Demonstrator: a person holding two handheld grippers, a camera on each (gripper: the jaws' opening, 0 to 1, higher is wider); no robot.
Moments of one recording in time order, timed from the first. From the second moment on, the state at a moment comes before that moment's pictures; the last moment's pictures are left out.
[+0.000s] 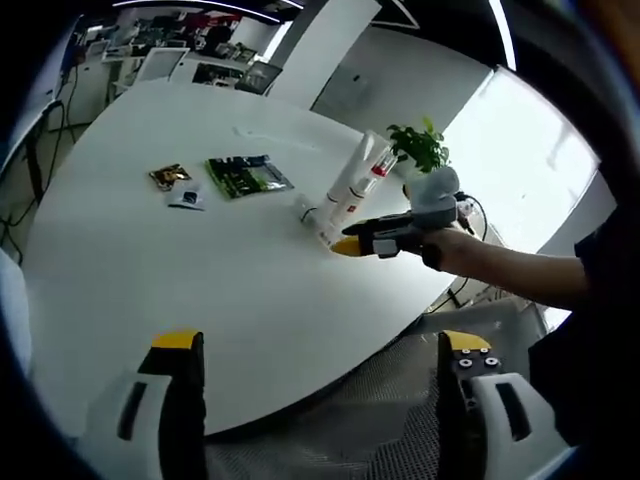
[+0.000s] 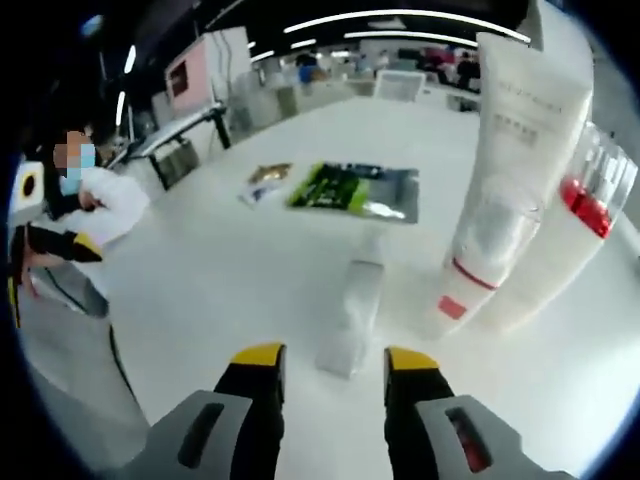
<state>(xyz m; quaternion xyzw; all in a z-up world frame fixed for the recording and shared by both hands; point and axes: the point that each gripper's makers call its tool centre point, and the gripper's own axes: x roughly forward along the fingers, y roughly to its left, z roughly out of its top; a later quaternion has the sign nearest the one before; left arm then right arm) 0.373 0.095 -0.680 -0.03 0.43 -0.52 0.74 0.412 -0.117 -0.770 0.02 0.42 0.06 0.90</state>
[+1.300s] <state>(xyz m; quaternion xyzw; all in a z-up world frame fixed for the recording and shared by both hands) 0.379 0.089 -0.674 -0.02 0.43 -0.53 0.73 0.417 -0.124 -0.767 0.08 0.39 0.06 0.92</state>
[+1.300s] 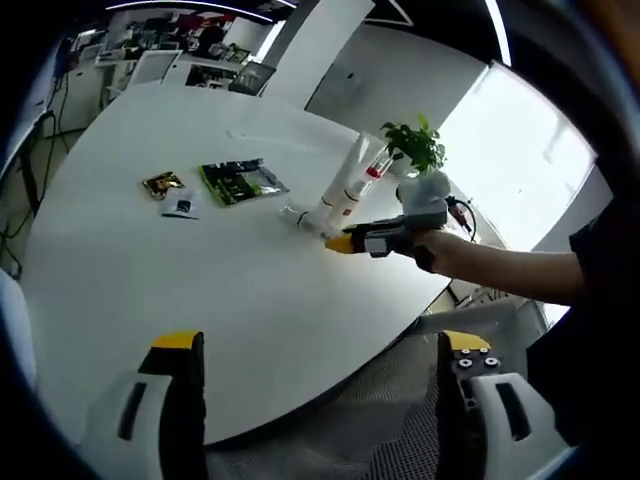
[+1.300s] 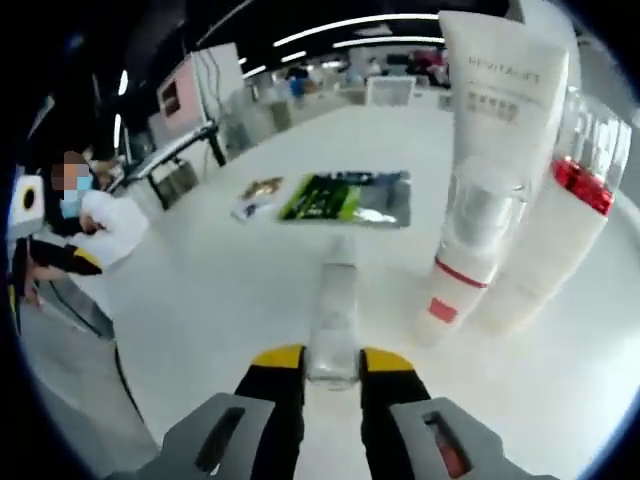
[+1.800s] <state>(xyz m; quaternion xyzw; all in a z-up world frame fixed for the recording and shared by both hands) 0.376 0.087 -0.664 -0.03 0.41 -0.54 0.73 0.417 -0.095 -0.703 0.40 0.23 0.09 0.88</state>
